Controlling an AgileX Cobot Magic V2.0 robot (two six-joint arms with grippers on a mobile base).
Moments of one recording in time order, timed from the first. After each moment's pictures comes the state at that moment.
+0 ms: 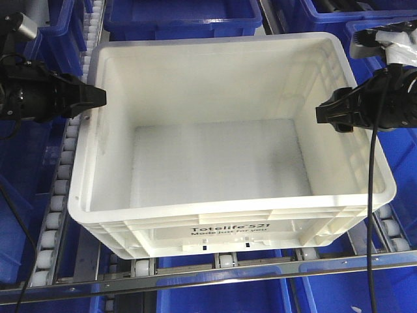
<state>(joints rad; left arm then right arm) -0.07 1.41 -1.10 -1.01 0.67 0.76 0.20 1.31 -1.08 0.15 0.56 -0.15</state>
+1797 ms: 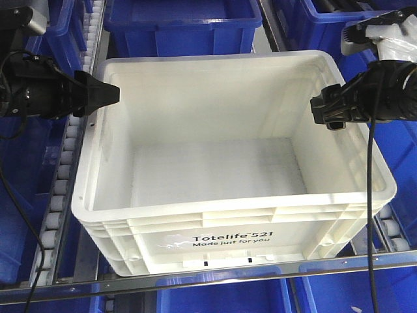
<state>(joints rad) -0.10 1.39 -1.11 -0.94 0.63 0.78 0.23 1.31 -1.09 0.01 0.52 -0.16</state>
